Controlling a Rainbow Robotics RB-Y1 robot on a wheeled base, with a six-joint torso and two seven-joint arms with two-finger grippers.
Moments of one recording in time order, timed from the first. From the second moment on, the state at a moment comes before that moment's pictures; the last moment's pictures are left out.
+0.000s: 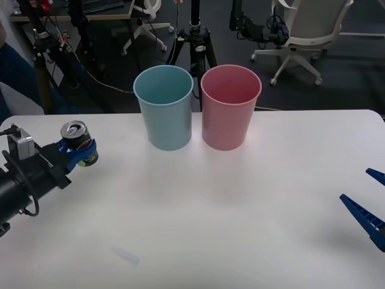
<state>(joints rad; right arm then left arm) 0.35 -0.40 -0.52 -1.66 0.96 -1.22 0.00 0.07 0.54 0.19 -1.65 -1.06 -0.82 0.02</state>
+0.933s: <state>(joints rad) 0.35 -0.40 -0.52 -1.66 0.96 -1.22 0.00 -0.39 0.70 -0.02 -1.58 -1.17 -0.71 0.39</state>
